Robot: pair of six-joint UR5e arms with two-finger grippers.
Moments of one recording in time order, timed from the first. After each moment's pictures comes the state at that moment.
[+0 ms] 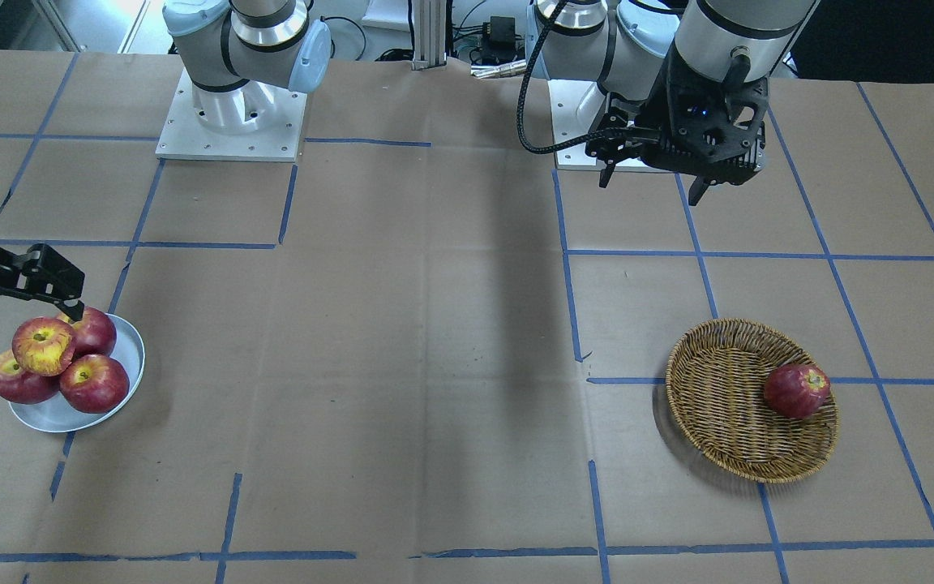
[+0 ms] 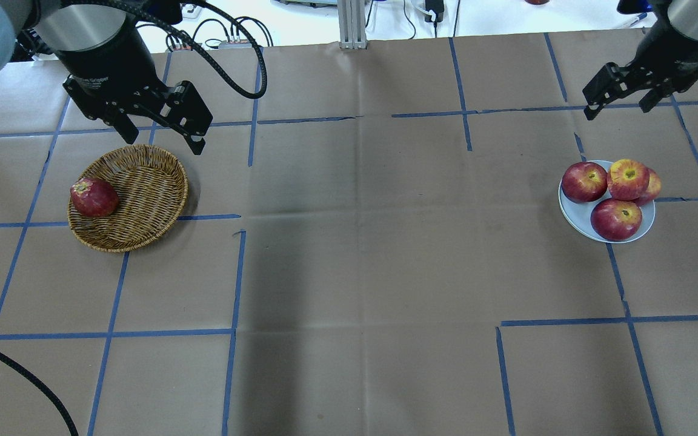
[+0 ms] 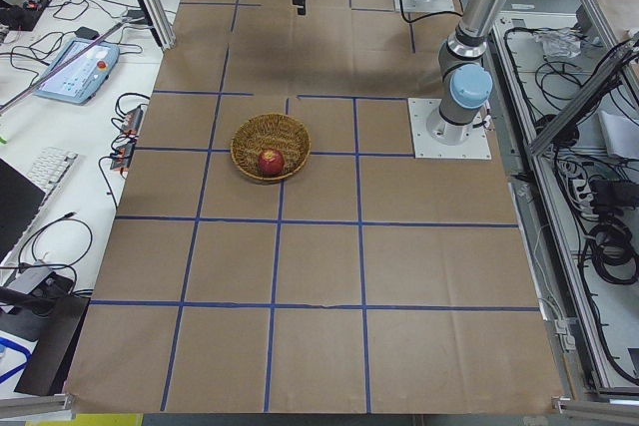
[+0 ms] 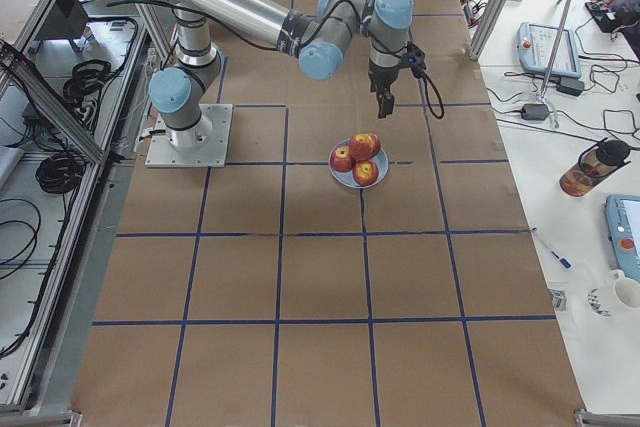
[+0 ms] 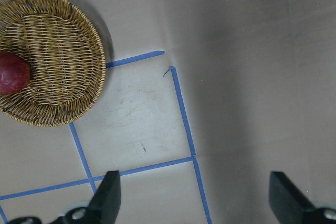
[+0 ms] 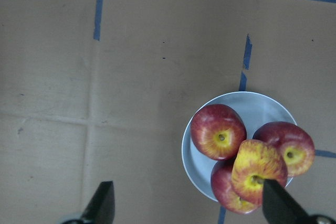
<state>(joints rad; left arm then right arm) -1.60 -1.60 -1.45 -1.72 1.58 0.20 1.30 -1.40 1.55 -1.75 -1.52 -0.39</state>
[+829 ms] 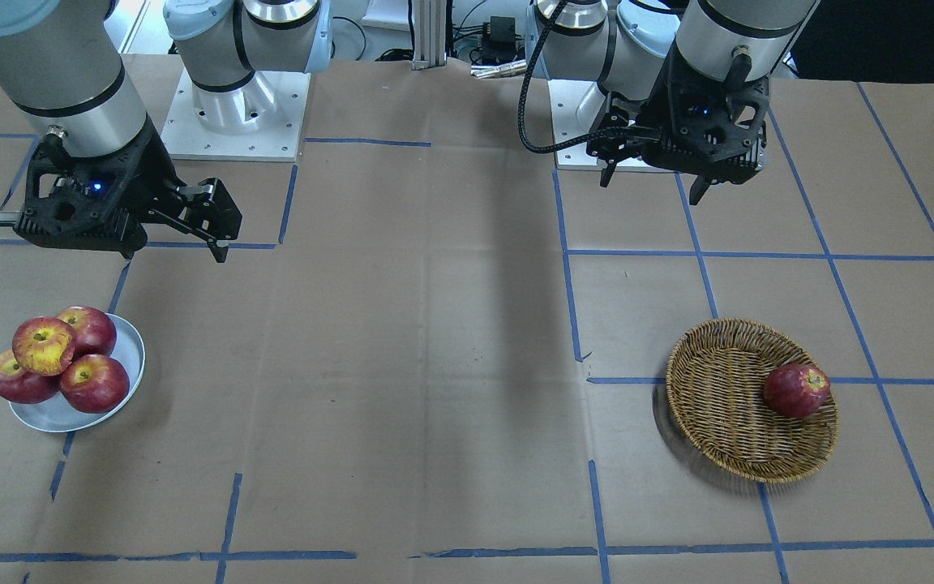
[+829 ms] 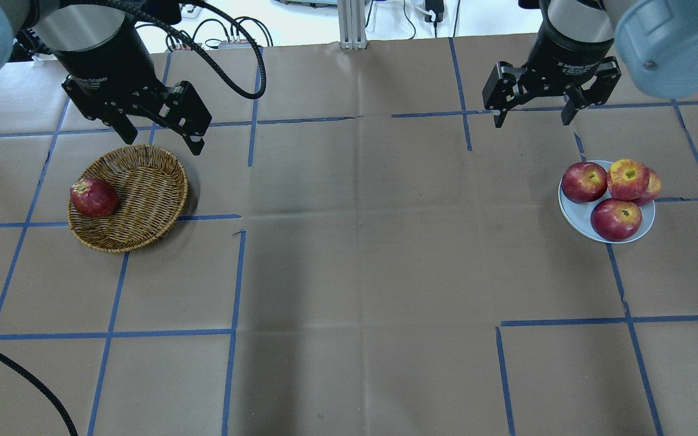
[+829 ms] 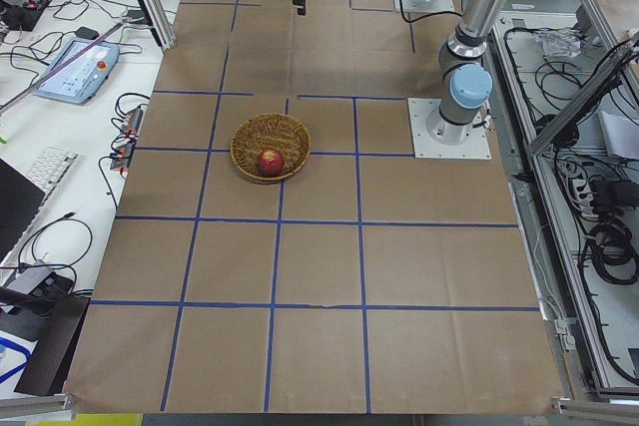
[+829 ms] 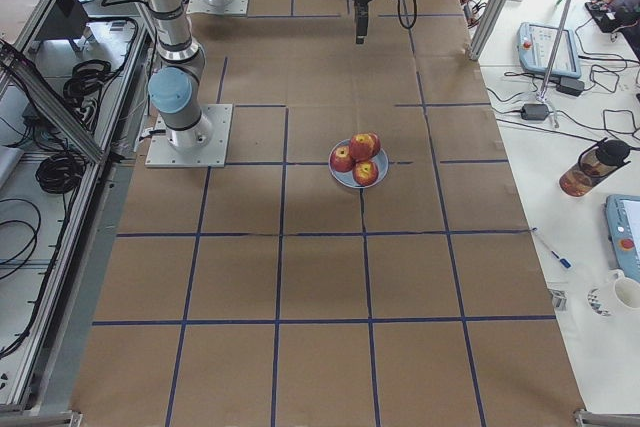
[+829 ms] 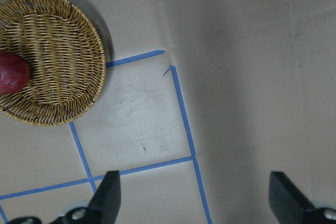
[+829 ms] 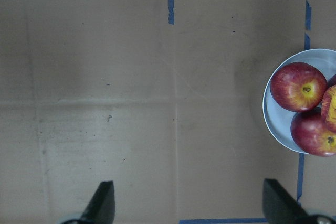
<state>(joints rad) -1.60 -1.60 -1.45 -1.72 1.58 0.20 1.57 -1.49 1.54 -1.65 -1.59 0.02</state>
